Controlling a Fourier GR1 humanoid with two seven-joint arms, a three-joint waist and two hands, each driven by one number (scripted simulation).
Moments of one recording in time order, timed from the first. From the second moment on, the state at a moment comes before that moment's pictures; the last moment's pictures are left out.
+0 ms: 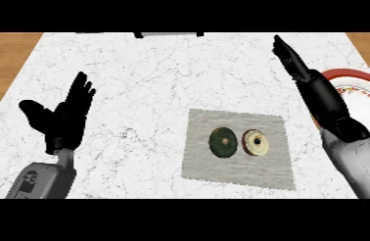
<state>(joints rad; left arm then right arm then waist) -0.19 0.30 -0.13 -1.47 0.30 0.34 0.15 -0.41 -0.52 0.29 -1.50 -0.13 -0.05 -0.19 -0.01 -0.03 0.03</state>
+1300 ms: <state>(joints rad) -0.06 0.32 -0.23 -1.45 0.16 0.35 0.20 0.01 -0.49 0.31 -1.57 0.04 -0.24 -0.31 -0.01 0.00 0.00</state>
